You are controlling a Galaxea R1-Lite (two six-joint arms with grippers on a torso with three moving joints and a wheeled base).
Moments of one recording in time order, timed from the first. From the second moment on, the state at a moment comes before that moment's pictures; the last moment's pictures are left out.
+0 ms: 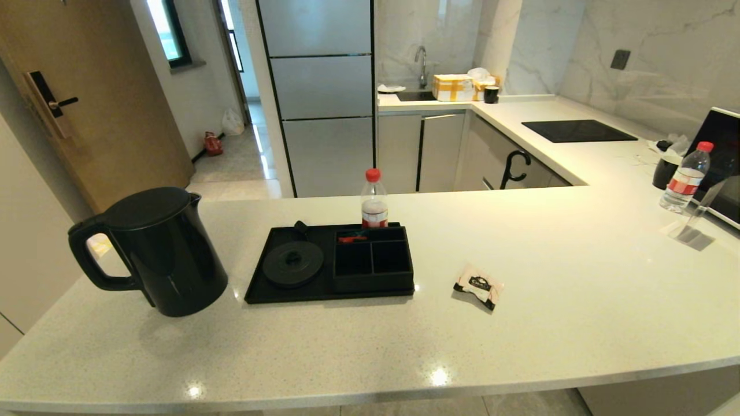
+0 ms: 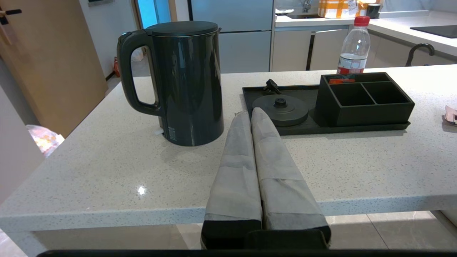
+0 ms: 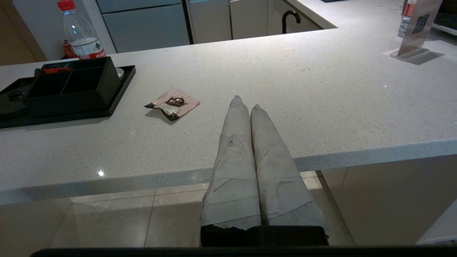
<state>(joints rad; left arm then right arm) 0.01 0.00 0.00 -0.19 -0.01 0.02 0.00 0.00 0.00 -0.09 -0.01 0.04</state>
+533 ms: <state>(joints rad) 0.01 0.00 0.00 -0.19 -0.01 0.02 0.00 0.00 0.00 -0.09 -0.01 0.04</state>
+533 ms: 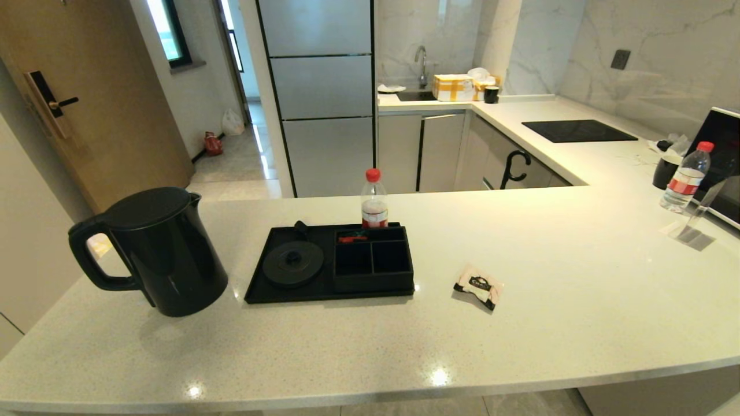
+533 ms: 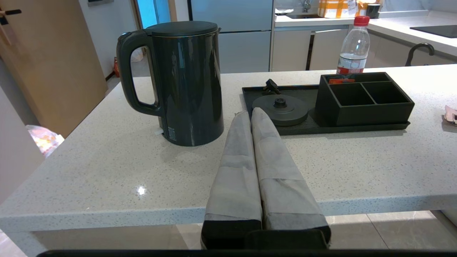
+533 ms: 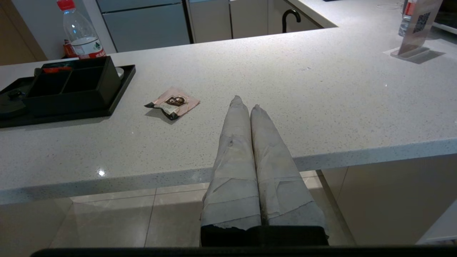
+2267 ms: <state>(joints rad) 0.01 0.00 0.00 -0.19 -0.01 0.02 0.00 0.00 0.00 -0.09 -0.01 0.04</state>
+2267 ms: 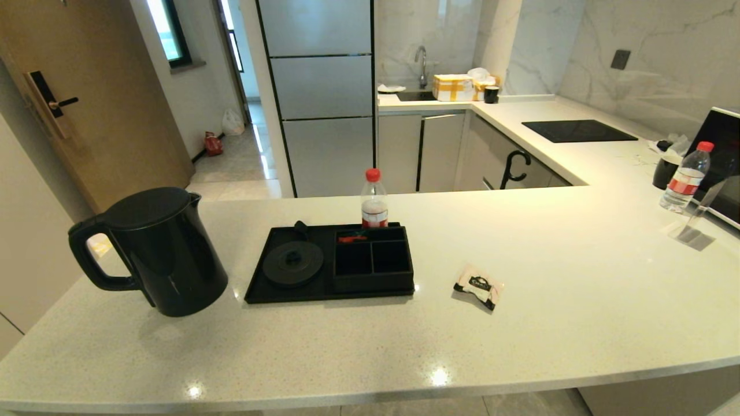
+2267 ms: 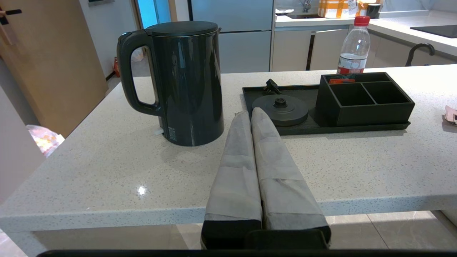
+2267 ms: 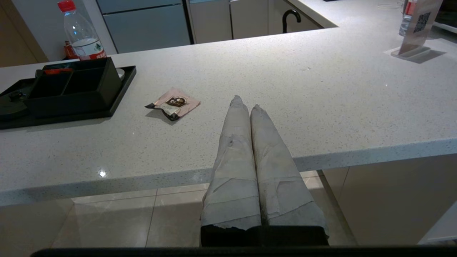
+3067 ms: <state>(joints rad) 0.01 0.00 0.00 -0.19 -0.01 0.02 0.00 0.00 0.00 -0.09 0.00 0.03</state>
